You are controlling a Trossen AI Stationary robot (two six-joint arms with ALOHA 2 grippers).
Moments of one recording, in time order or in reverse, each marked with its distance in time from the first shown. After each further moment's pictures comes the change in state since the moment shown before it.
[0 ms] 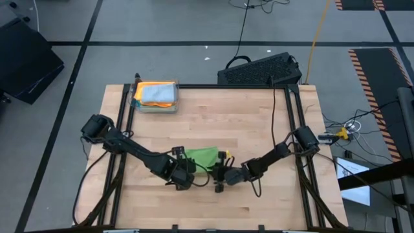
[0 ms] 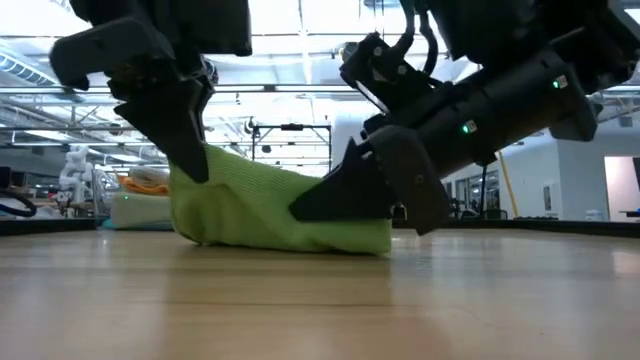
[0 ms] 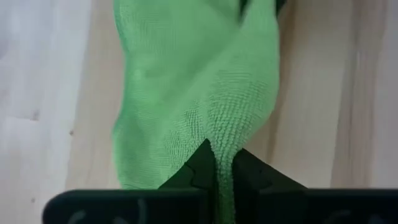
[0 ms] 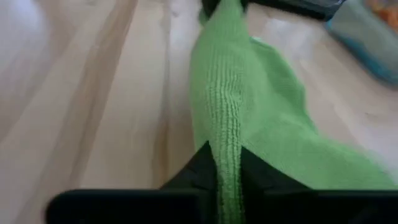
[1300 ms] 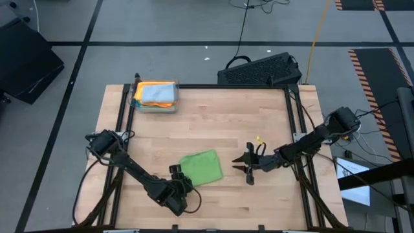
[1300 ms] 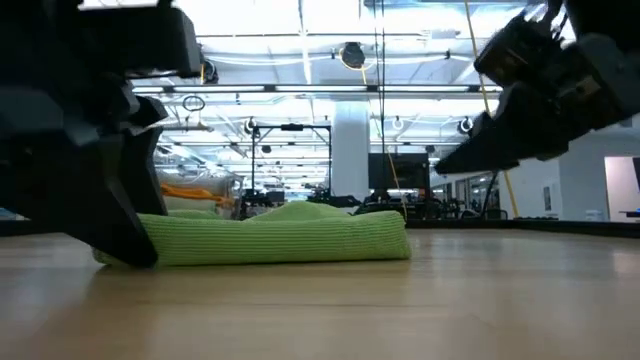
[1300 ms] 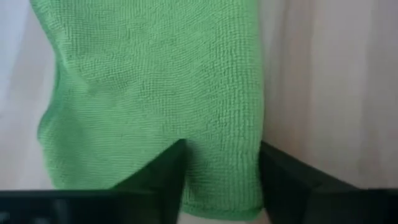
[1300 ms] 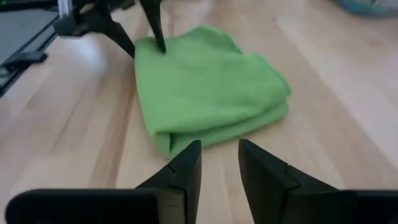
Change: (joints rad) left arm -0.210 0.221 0.008 0.045 -0.158 -0.251; right arm 0.040 -0.555 -0.535 -0.002 -0.136 0.299
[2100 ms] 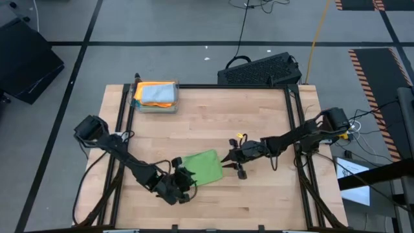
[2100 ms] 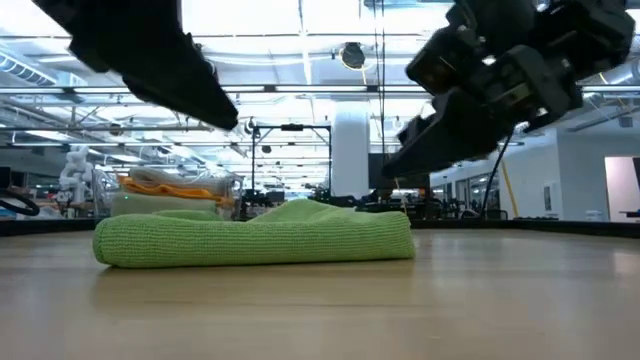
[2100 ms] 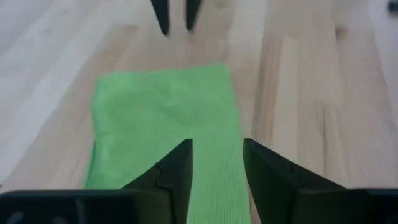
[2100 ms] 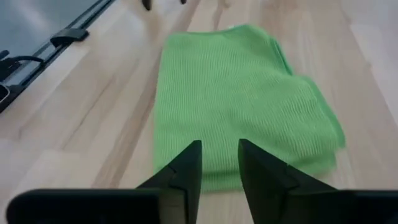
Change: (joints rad) left arm 0.033 -0.277 -0.174 0.471 -0.096 0.137; right arm -0.251 0.115 0.190 -0.097 -0.485 -0.241
